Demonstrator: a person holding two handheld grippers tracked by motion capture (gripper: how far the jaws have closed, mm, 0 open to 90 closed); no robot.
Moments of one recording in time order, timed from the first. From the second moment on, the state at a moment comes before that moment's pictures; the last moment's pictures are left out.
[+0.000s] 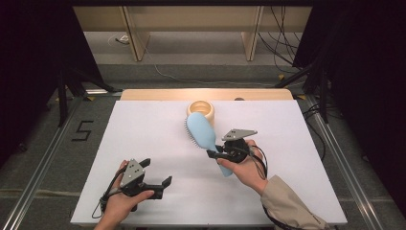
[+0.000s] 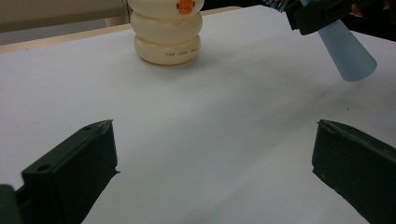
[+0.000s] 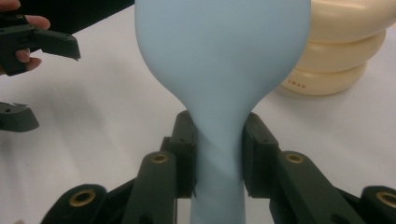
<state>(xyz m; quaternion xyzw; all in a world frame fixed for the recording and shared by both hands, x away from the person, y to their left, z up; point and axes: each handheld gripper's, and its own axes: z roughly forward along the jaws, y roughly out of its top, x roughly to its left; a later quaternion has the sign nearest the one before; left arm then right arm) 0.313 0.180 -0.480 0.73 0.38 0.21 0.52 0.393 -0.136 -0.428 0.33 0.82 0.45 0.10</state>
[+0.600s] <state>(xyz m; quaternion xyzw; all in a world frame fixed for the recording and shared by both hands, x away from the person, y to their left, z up) 0.318 0.167 -0.479 0.73 0.38 0.19 0.54 0.389 -0.128 -0.428 0.33 0.81 0.47 0.10</state>
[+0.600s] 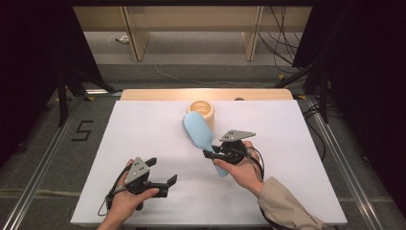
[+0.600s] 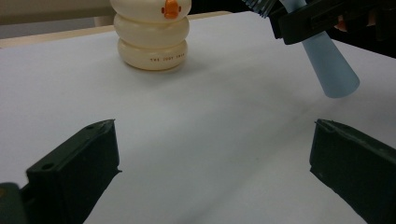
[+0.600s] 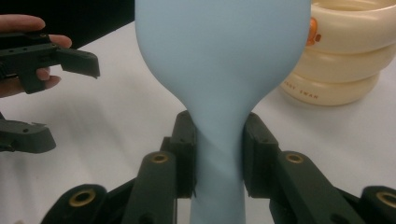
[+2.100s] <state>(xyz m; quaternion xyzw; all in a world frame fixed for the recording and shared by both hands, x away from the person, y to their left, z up) 0.328 0.118 -0.478 0.73 0.36 0.13 0.56 0.380 -0.112 -0.430 0.33 0.80 0.48 0.10</state>
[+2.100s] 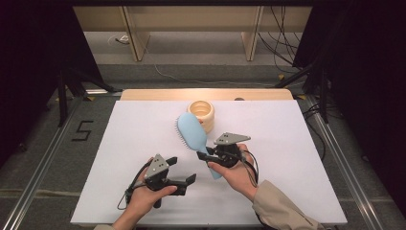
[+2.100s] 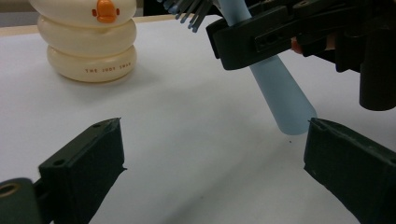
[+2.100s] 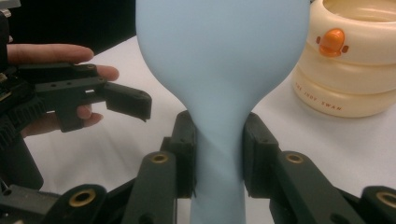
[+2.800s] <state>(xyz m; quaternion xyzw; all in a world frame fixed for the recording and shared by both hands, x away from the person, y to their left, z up) 0.339 0.093 -0.479 0.73 0.36 0.11 0.57 0.378 -0.108 -0.432 0.33 0.80 0.49 0.10</state>
